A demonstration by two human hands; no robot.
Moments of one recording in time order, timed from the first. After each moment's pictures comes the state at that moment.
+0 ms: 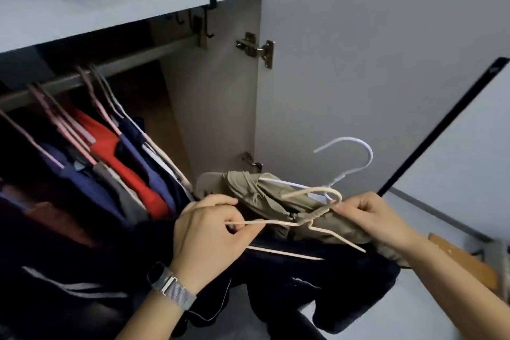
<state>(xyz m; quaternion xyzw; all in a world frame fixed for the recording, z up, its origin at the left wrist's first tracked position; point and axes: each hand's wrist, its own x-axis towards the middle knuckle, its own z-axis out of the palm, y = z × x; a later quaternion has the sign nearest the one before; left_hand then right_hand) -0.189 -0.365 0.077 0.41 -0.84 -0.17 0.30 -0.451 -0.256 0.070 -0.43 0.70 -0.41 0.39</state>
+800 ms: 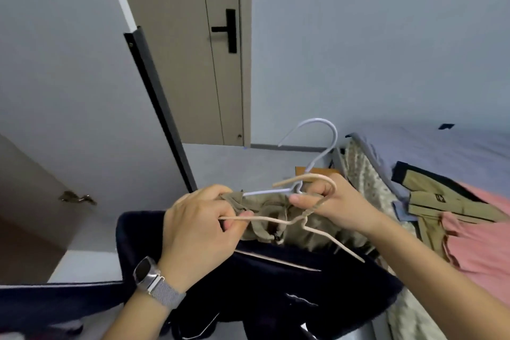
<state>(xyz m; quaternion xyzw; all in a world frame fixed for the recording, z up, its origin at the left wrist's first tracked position) -0.418 -0.150 0.105 0.11 -0.95 -0.19 0.22 -0.565 0.040 0.101 -0.37 0.75 -0.50 0.20</state>
